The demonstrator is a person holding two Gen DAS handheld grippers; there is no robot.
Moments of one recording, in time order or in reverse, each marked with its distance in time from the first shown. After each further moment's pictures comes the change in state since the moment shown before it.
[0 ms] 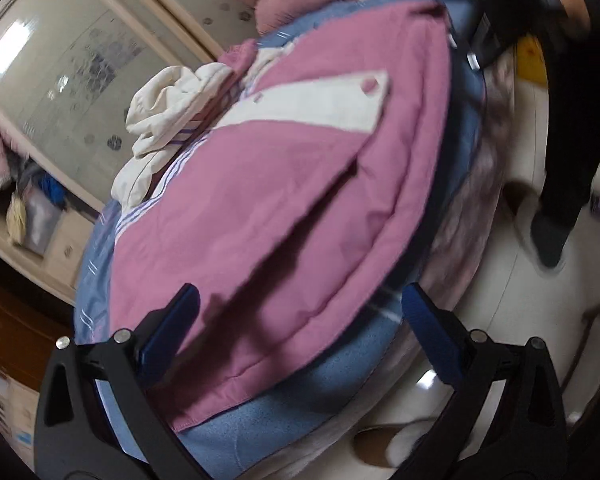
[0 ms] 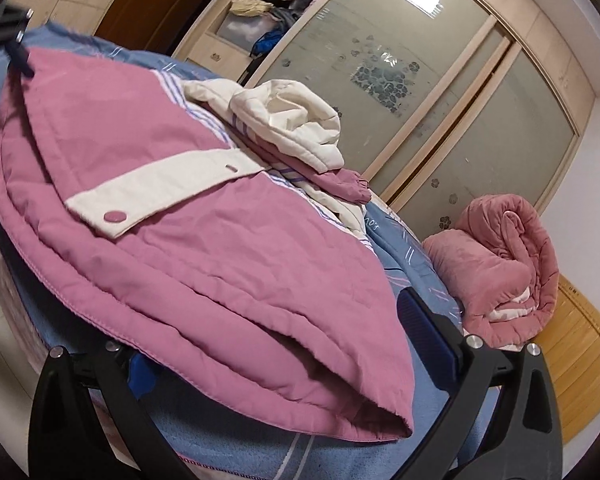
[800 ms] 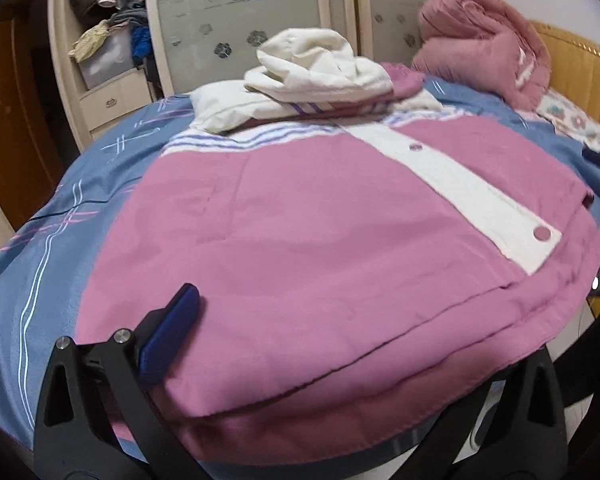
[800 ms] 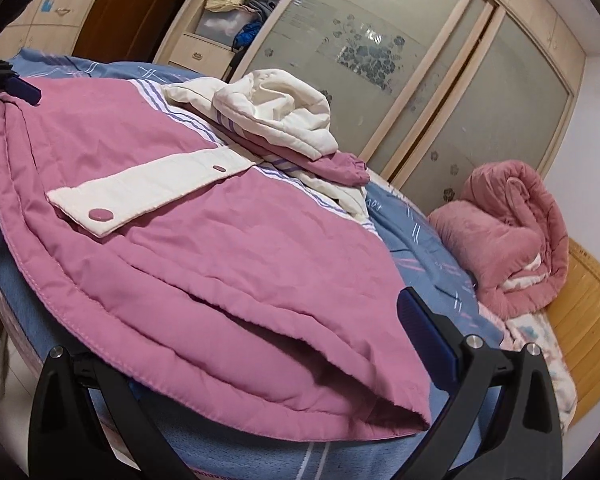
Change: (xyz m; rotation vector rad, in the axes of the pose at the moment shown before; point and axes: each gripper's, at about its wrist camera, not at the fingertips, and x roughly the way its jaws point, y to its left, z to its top) left arm 0.035 0.090 0.009 -0.751 -0.021 0.049; right arm 0.011 -0.006 0.001 0.120 0.059 0.020
